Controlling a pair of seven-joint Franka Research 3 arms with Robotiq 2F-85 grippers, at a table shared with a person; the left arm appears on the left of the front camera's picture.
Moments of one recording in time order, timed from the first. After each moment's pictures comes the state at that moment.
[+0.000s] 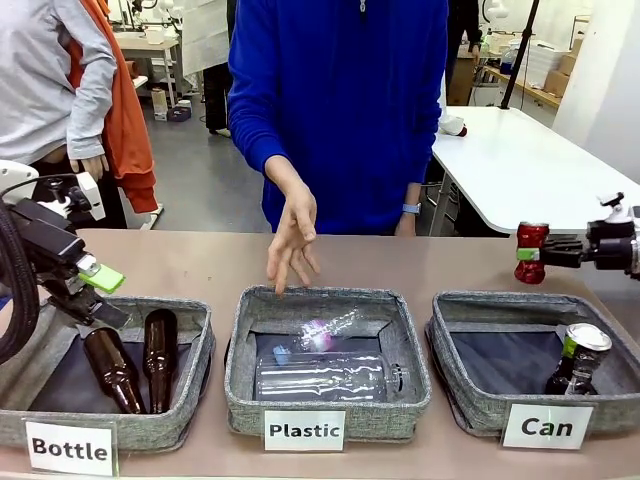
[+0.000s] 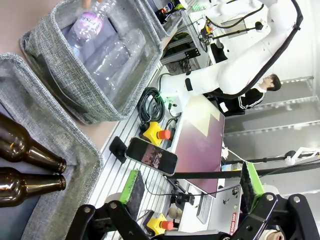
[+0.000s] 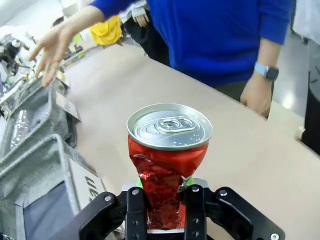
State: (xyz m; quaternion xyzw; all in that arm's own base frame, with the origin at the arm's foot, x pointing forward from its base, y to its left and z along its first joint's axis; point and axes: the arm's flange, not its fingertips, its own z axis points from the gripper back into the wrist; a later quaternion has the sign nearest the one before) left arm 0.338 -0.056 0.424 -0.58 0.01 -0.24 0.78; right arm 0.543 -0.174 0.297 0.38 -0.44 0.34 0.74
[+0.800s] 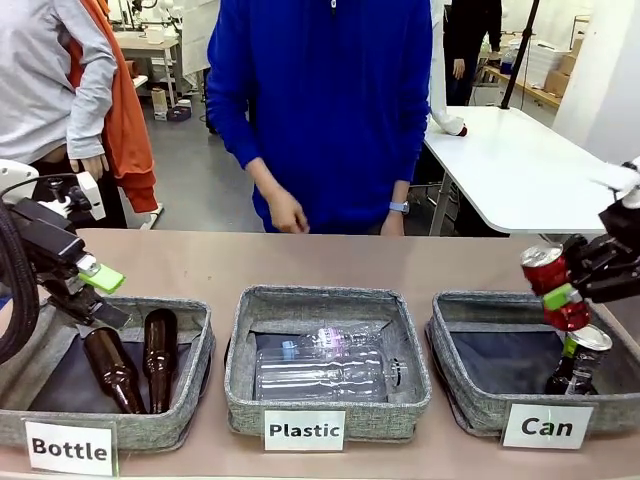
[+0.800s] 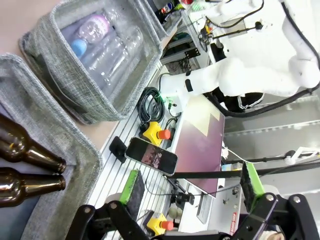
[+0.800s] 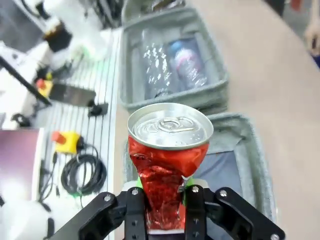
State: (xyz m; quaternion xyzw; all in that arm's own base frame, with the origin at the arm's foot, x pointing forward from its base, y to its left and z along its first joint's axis) left arm 0.338 -0.056 0.424 -0.58 0.02 -0.24 0.78; right arm 0.381 -0.041 0.426 0.34 -0.23 0.59 0.69
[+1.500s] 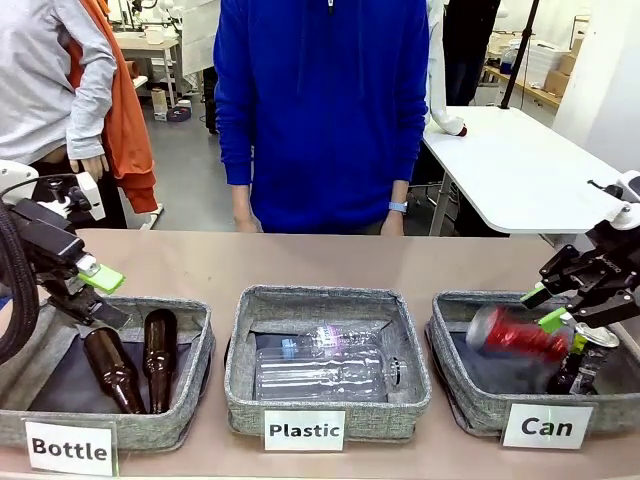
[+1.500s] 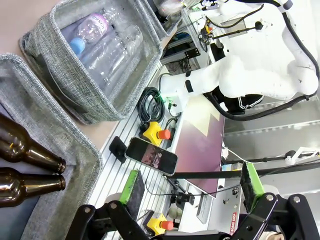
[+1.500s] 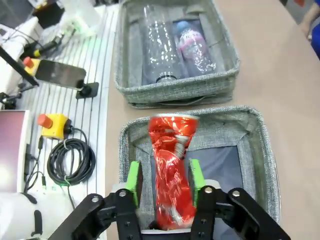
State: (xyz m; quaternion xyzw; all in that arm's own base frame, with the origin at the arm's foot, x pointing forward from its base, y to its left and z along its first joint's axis) left arm 0.338 -0.056 0.424 -0.58 0.02 -0.24 0.78; right arm 0.365 -0.026 0.416 0.30 -0.23 0.61 0.69
